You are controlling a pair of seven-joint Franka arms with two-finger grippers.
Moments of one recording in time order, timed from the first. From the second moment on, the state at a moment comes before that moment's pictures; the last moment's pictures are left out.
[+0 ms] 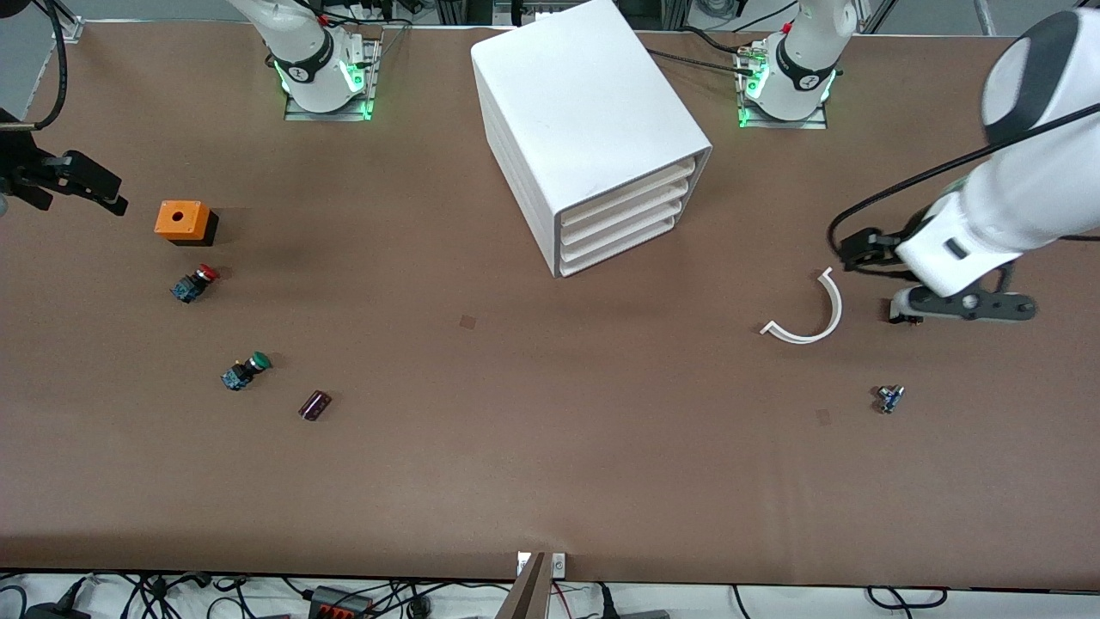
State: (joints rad) left arm 0.21 0.24 -0.39 -1.42 0.11 1.49 -0.06; right arm -0.07 -0.06 0.01 -1.72 -0.03 1.67 0.00
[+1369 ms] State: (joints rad) left arm 0.00 -0.01 0.02 -1.68 0.00 1.70 0.13; right arm -0.07 -0.05 0.01 -1.73 -0.03 1.64 -0.01
